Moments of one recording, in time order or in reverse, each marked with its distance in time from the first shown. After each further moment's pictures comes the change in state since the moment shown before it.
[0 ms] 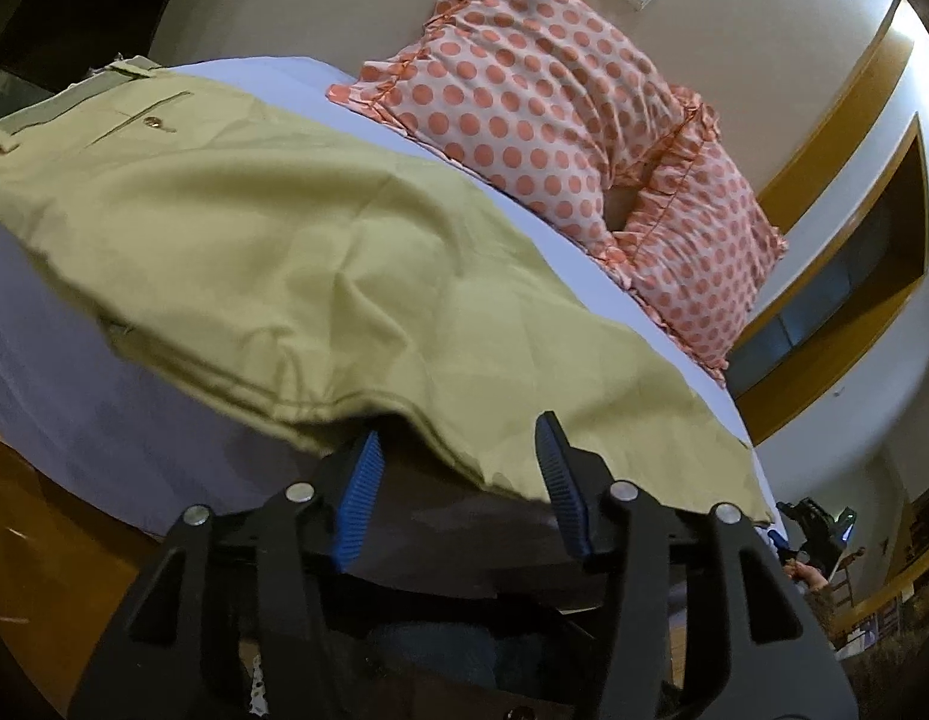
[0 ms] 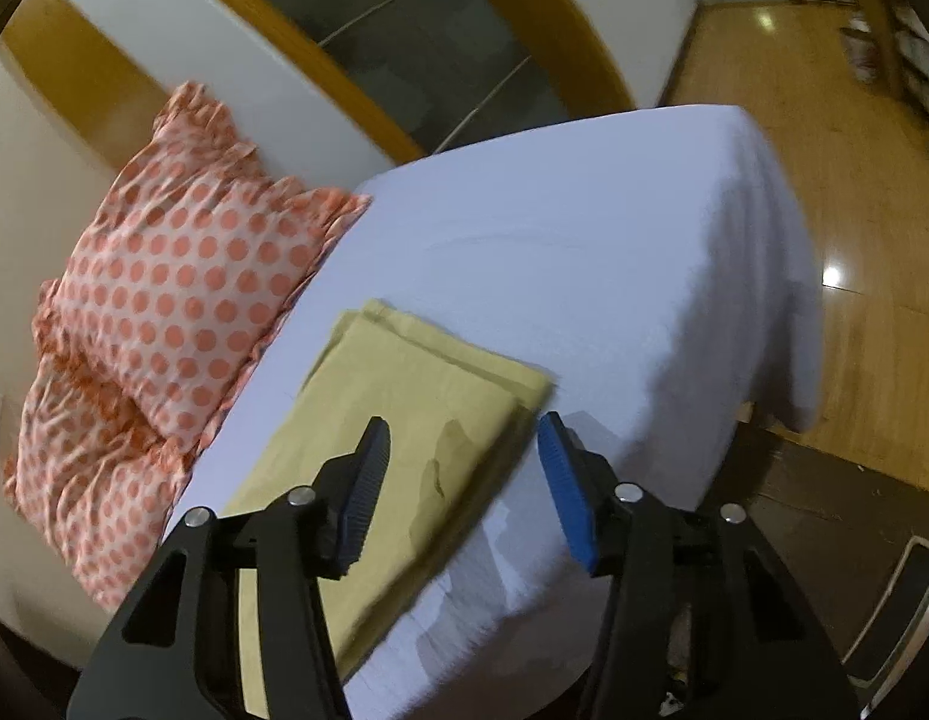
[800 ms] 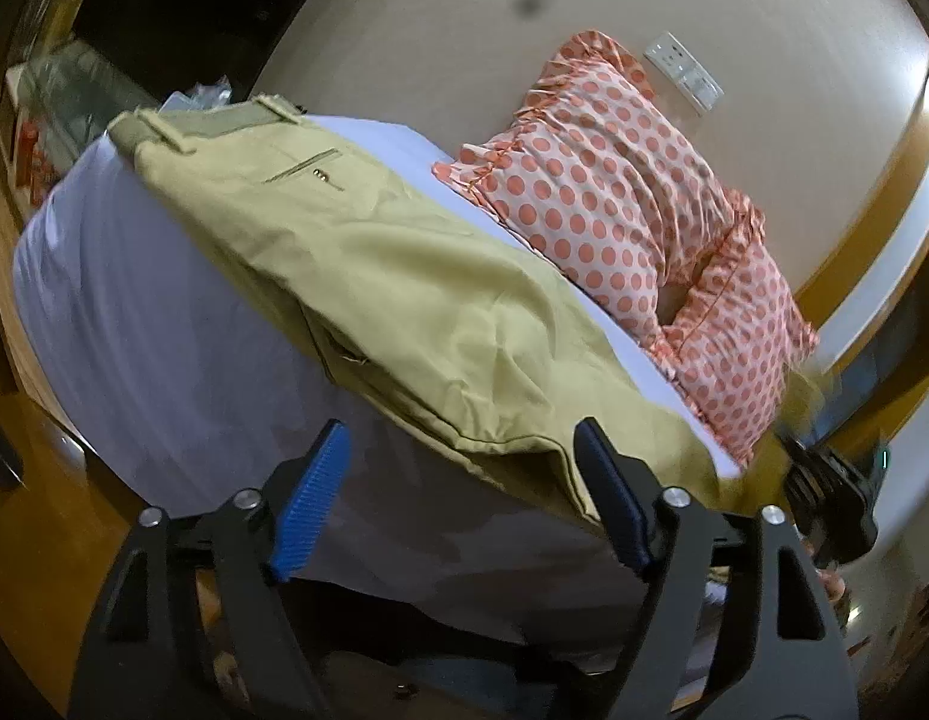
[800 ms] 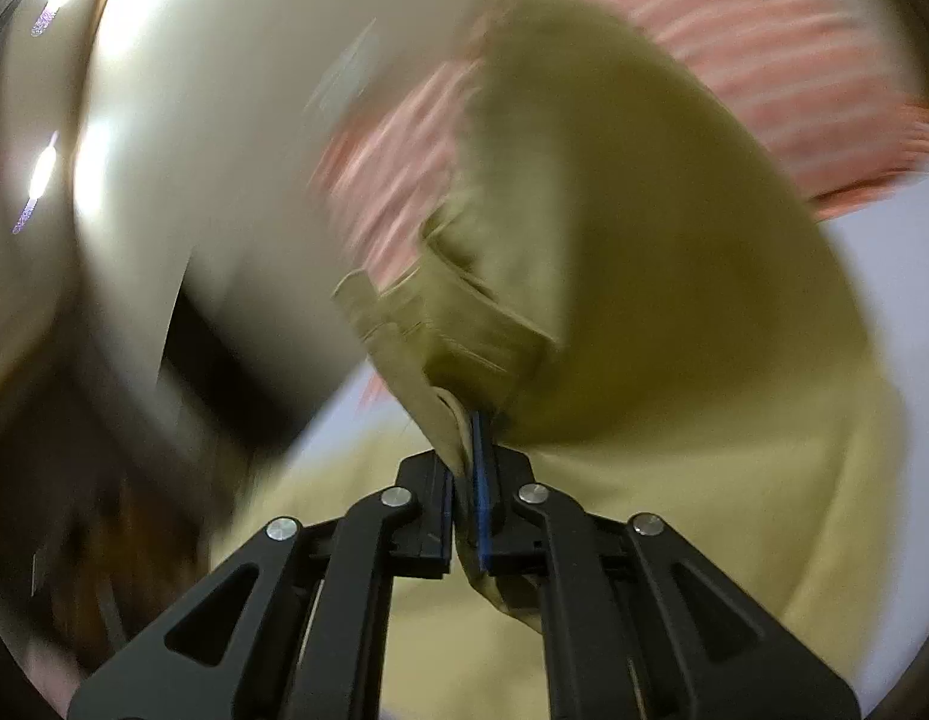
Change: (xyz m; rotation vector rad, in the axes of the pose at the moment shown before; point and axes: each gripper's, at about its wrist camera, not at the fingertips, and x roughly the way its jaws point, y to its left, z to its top) left arm -0.050 0.042 -0.003 -0.115 -0.189 0.109; right arm -0.007 0.286 -0.207 -0.742 0.480 0.847
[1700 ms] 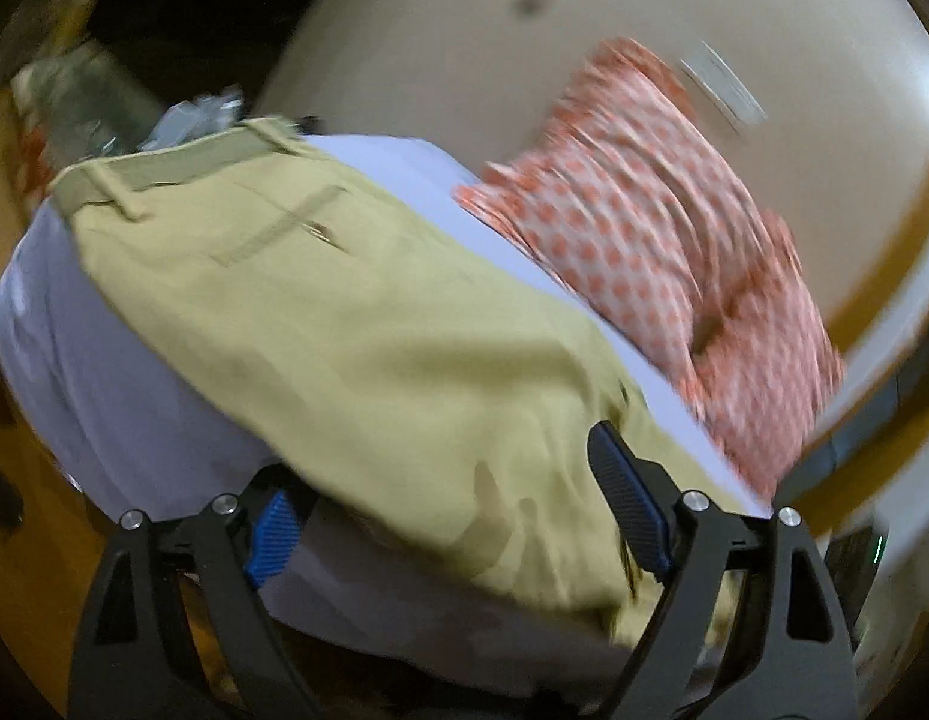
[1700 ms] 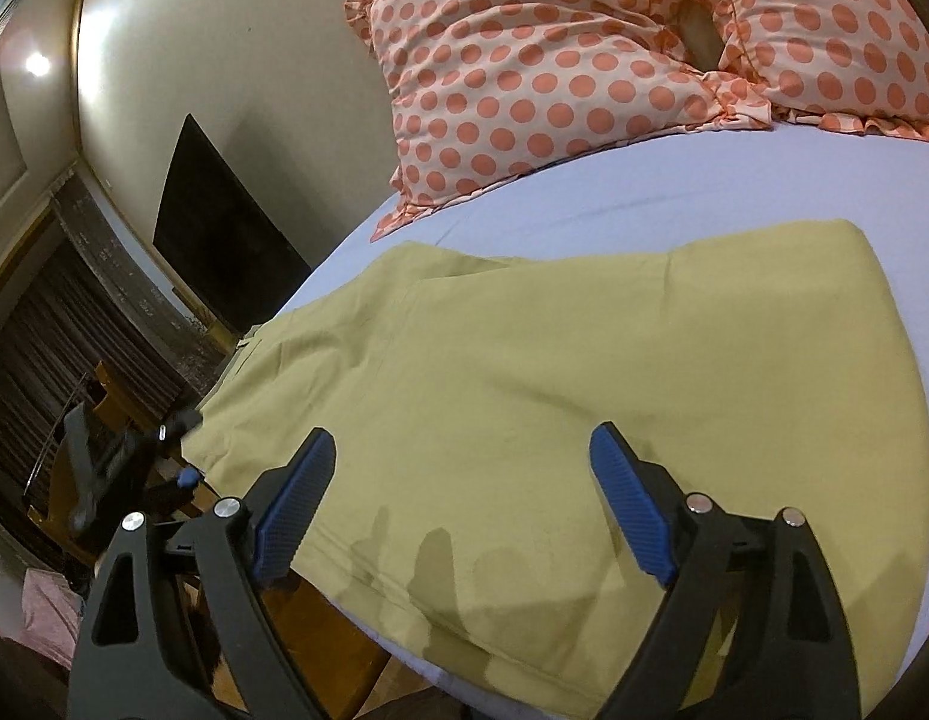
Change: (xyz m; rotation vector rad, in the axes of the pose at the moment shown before) left arm 0.042 0.024 0.057 -0.108 -0.035 0.034; right arm 0.048 0.011 -0.044 -0.017 0.181 -0.048
